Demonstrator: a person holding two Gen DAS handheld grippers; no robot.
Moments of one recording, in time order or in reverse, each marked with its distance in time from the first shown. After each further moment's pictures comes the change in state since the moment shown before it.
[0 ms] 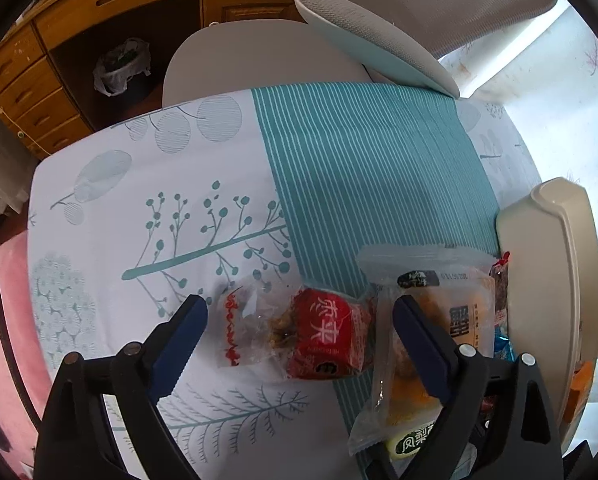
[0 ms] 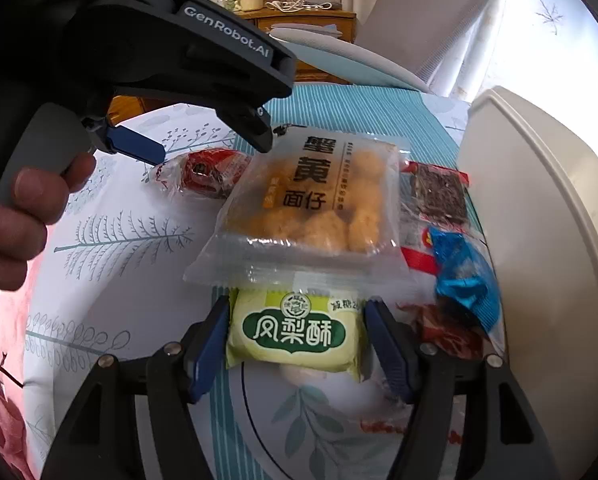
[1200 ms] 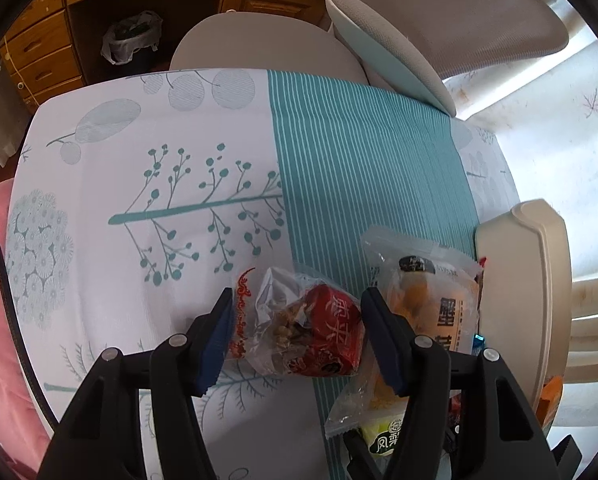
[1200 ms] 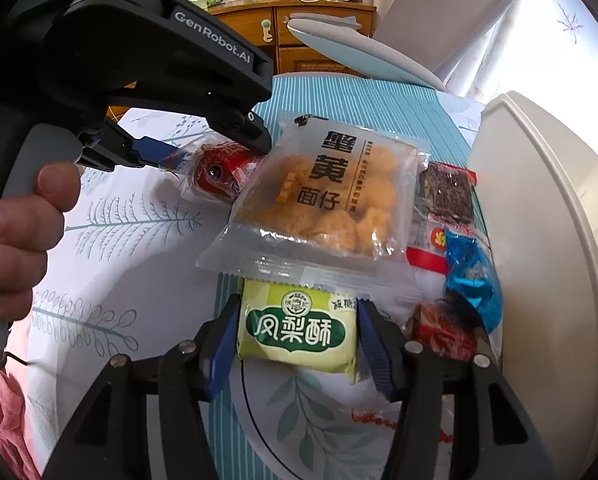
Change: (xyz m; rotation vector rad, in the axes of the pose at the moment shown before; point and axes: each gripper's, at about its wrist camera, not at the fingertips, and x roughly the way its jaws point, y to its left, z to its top) left arm -0.007 0.016 -0.029 -0.138 -0.012 -0.106; right arm -0.002 -0.007 -0.005 -0.053 0.054 0.038
